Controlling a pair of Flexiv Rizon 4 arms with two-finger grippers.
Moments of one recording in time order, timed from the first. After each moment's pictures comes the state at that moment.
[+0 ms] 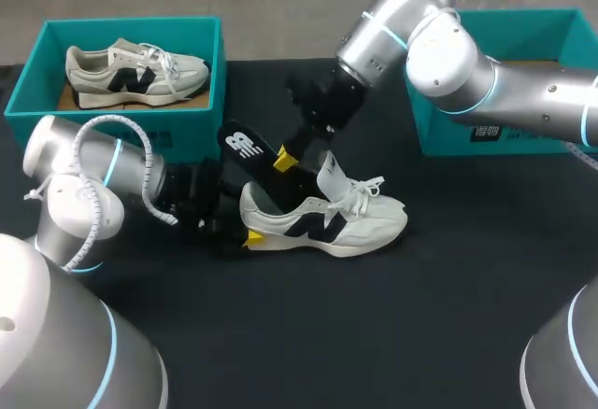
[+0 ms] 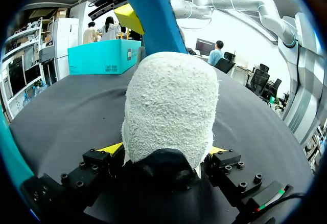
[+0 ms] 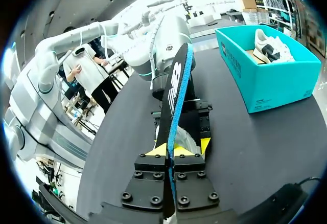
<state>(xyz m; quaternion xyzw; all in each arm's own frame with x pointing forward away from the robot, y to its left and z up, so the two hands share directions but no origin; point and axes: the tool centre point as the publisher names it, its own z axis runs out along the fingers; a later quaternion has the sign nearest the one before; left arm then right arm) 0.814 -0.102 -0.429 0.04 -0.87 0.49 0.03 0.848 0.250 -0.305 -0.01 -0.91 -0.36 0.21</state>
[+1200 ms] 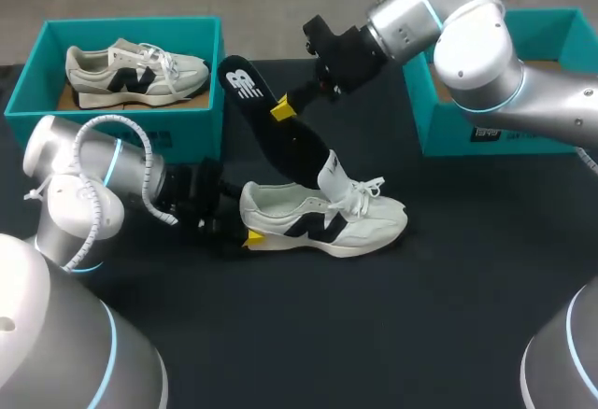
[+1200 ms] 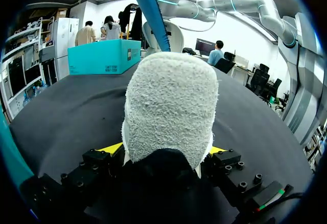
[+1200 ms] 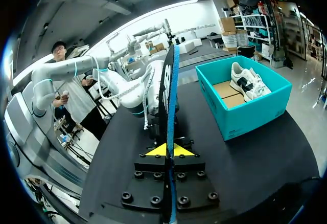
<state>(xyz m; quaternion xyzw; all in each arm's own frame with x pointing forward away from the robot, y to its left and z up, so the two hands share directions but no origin) 0.814 -0.102 -0.429 0.04 -0.87 0.49 0.03 0.879 0.253 -0.225 -0.08 -0.88 -0.45 0.15</state>
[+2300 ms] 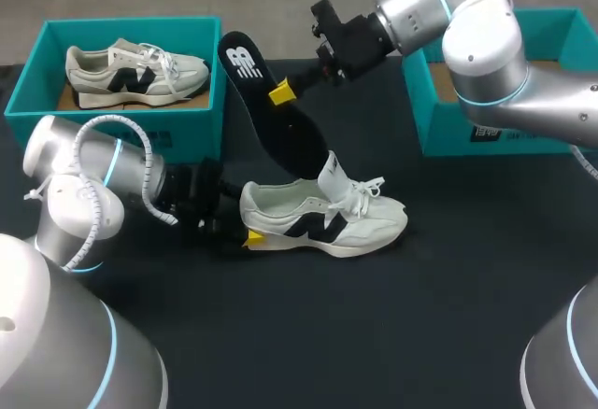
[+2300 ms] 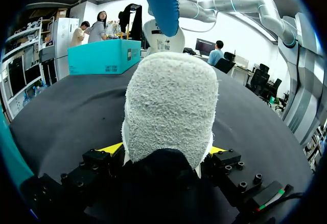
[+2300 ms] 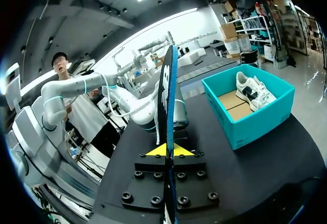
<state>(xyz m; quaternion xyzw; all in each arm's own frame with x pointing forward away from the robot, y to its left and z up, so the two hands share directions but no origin) 0.814 -0.102 -0.429 0.04 -0.87 0.49 0.03 0.875 0.256 -0.189 -0.10 -0.84 -0.50 0.19</state>
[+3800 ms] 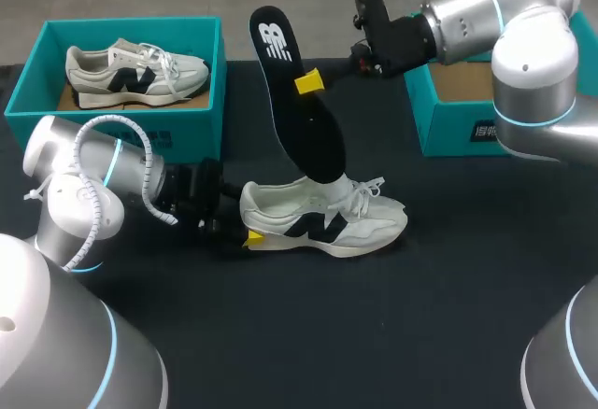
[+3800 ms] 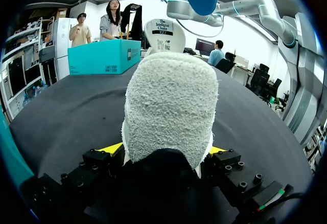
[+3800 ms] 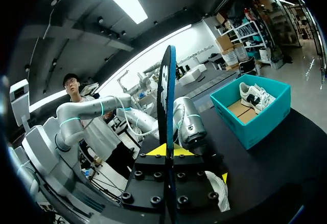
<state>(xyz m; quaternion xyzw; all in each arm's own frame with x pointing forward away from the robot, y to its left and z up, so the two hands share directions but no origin) 0.814 -0.102 -0.429 0.04 -0.87 0.49 0.03 0.832 0.220 -0.134 -0.15 -0.79 -0.56 0.22</state>
